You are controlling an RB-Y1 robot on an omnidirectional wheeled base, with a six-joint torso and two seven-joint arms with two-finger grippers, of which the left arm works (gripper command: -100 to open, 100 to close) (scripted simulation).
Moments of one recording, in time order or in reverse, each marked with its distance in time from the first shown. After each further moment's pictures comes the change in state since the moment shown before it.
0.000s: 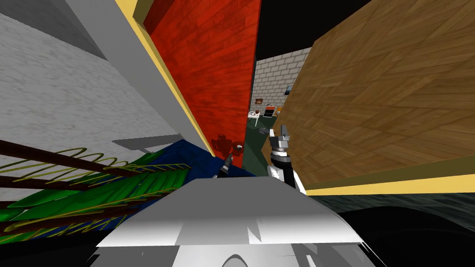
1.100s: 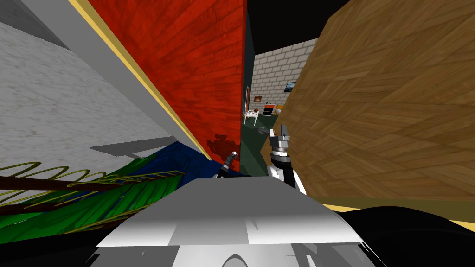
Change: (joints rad) arm -0.029 -0.022 0.021 0.035 0.004 0.001 -0.006
